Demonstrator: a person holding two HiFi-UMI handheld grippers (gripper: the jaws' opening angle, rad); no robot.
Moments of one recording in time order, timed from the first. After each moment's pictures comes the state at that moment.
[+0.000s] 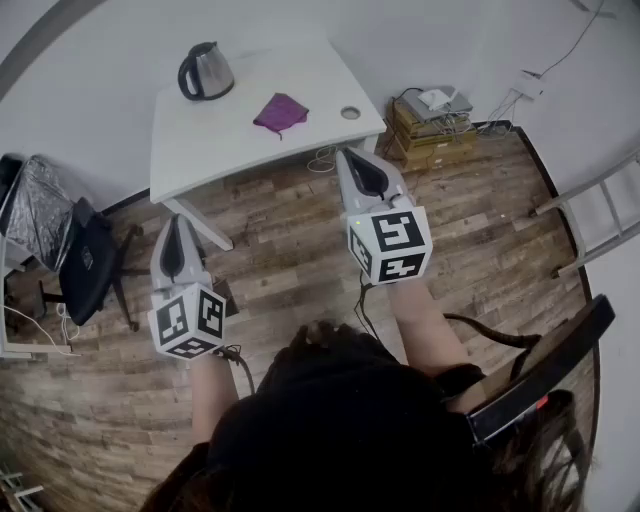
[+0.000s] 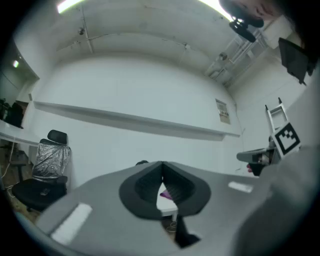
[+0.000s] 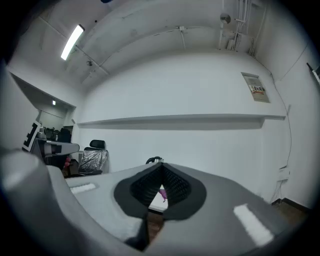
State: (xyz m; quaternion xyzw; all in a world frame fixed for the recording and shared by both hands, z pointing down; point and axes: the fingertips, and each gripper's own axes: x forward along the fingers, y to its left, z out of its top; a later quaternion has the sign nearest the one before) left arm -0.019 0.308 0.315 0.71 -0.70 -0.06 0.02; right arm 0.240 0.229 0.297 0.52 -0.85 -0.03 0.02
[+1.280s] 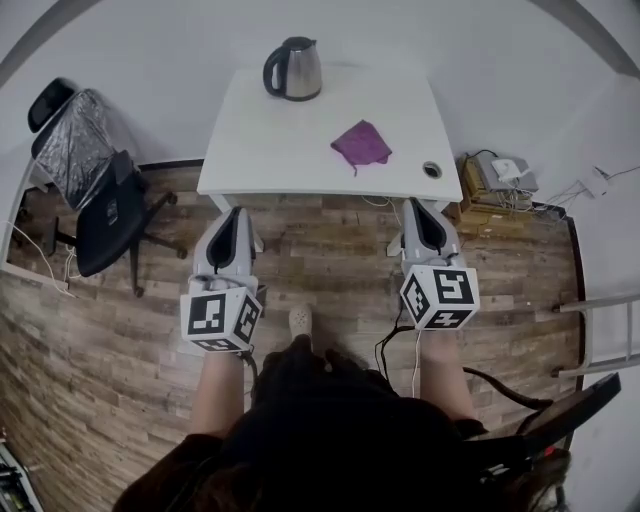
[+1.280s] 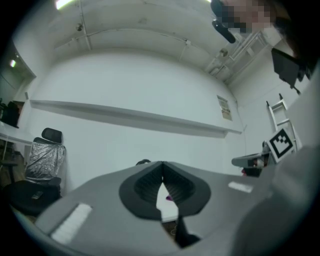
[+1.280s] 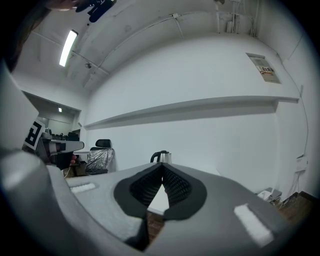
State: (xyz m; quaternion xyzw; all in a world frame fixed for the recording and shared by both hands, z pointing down) left arm -0.028 0.246 0.336 0.72 -0.69 -0.05 0.01; right arm 0.222 0.154 0.341 0.47 -0.88 0.01 0.03
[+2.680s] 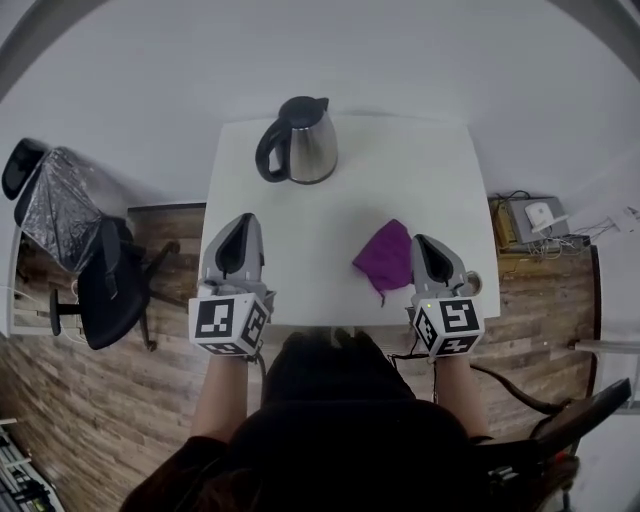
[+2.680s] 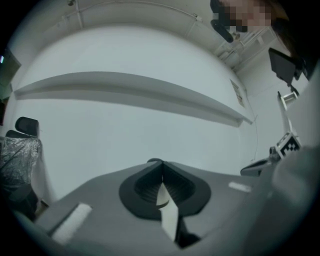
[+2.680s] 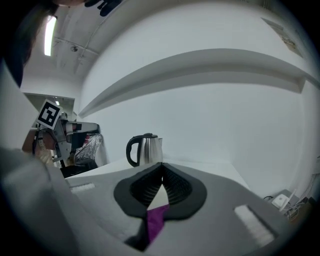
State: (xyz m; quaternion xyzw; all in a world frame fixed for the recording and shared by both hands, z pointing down) left arm -0.113 -0.037 0.356 0.73 -0.68 -0.01 0.04; right arm 0.154 -0.084 0.410 0.46 -0.88 0.05 0.12
